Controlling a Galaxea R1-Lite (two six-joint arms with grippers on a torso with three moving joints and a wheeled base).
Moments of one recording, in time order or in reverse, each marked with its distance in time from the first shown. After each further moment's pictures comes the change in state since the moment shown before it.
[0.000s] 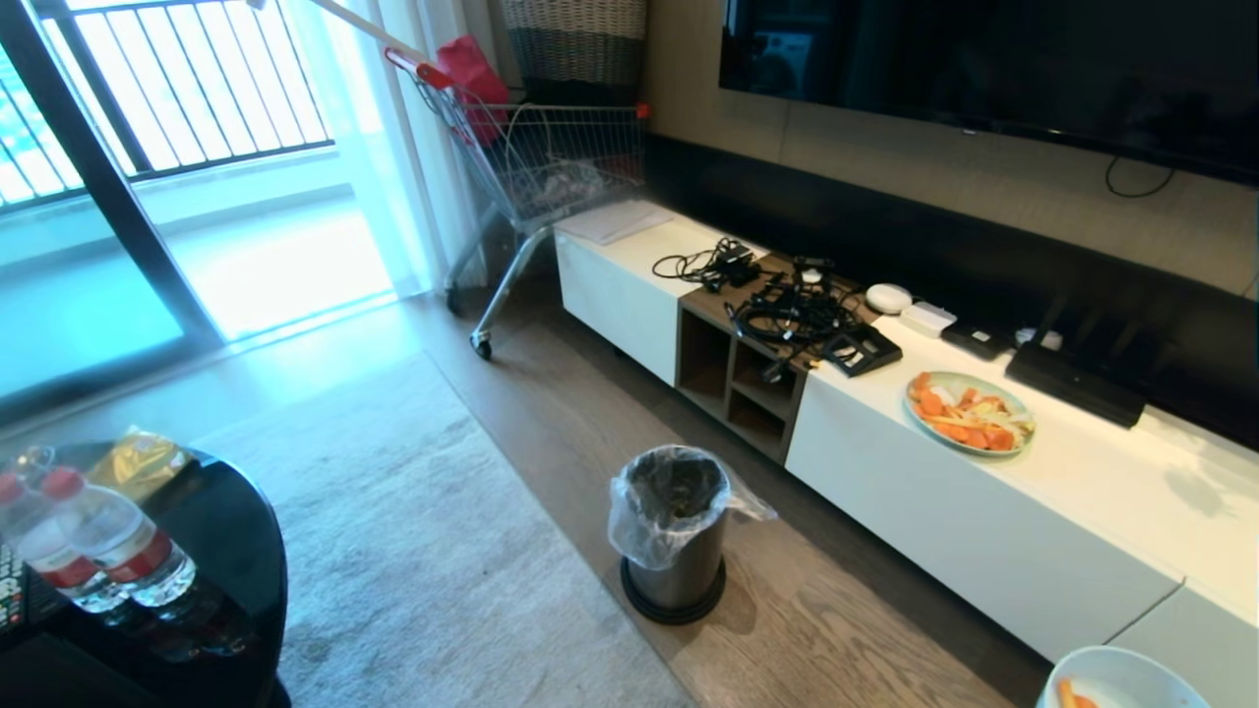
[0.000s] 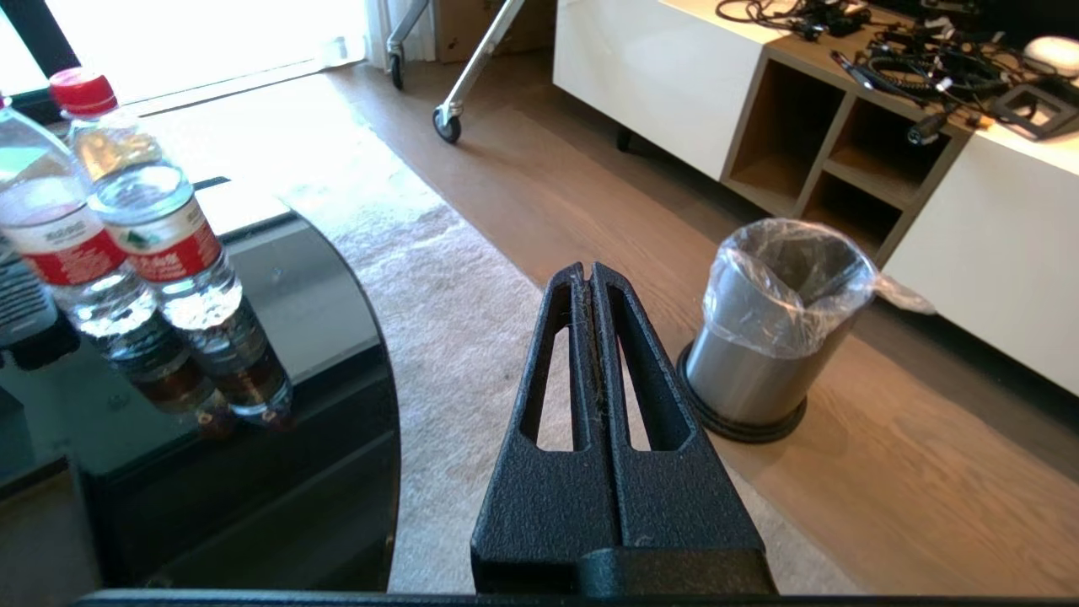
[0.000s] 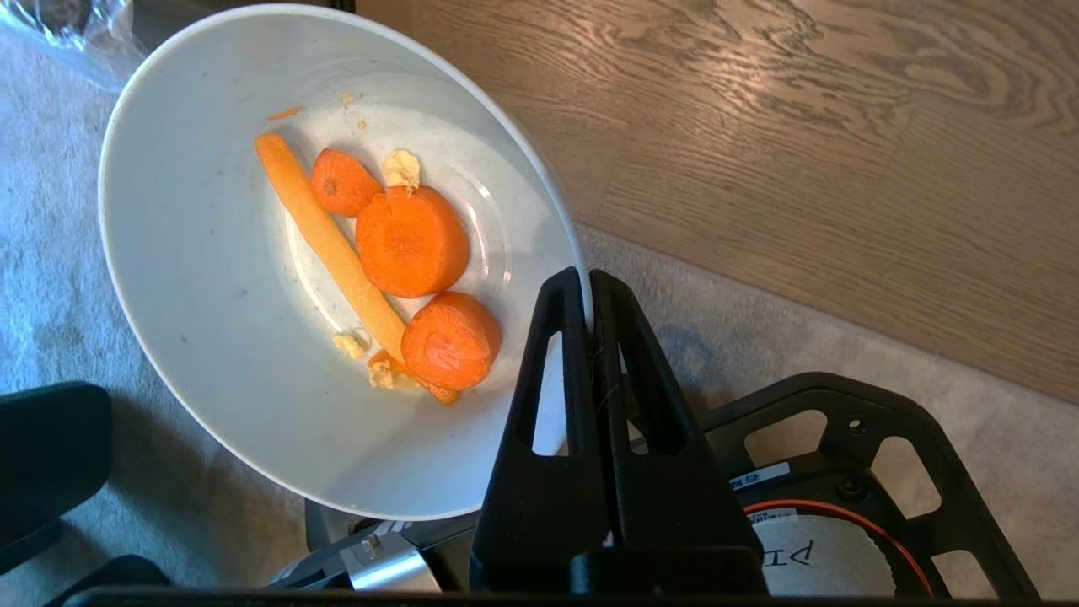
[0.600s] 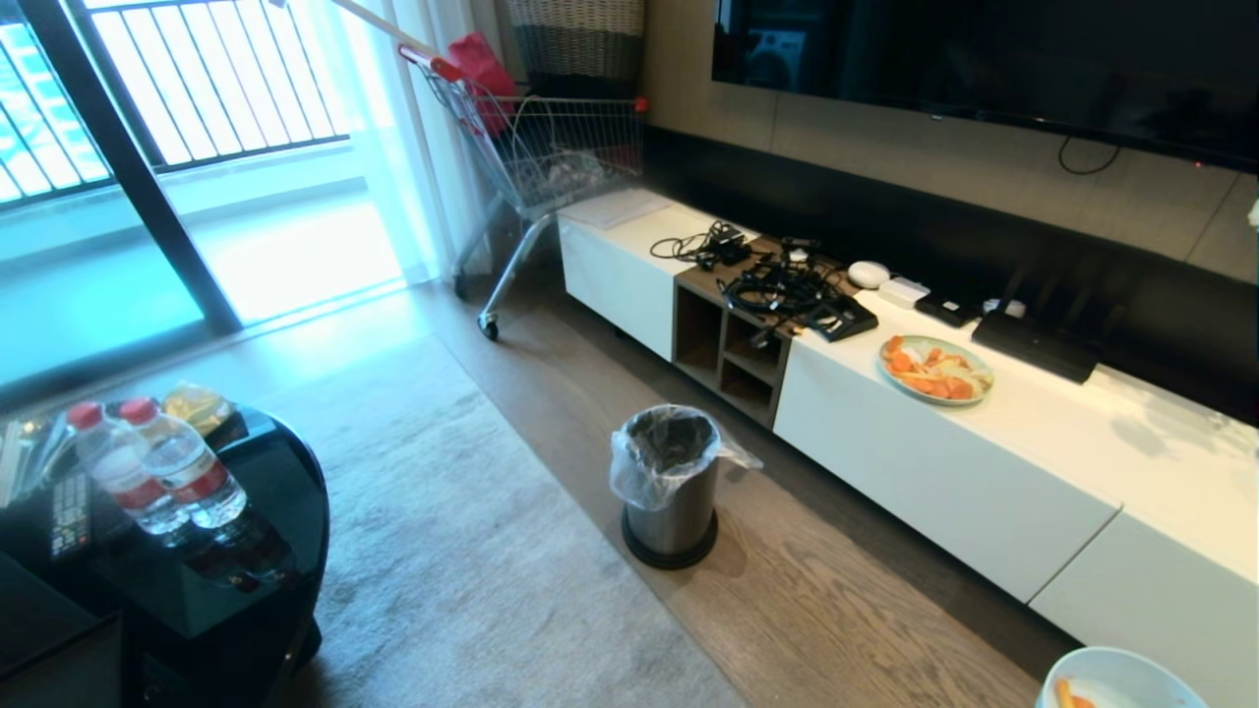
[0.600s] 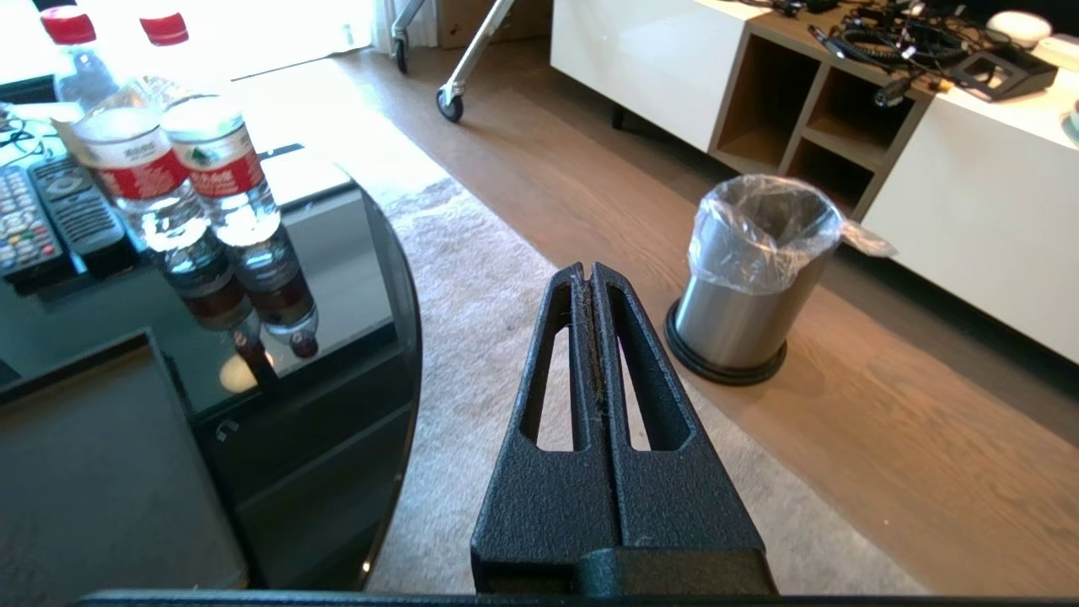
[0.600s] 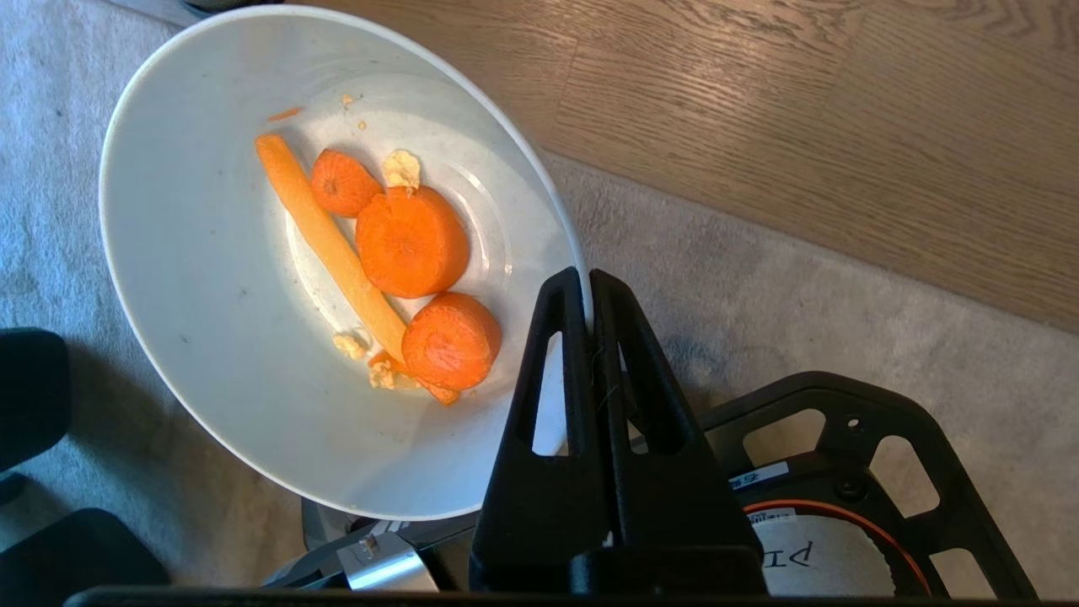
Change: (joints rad) left arm 0.000 0.000 0.000 0.000 0.000 0.000; right arm 0.000 0.017 0.000 -0.006 0.000 -0.001
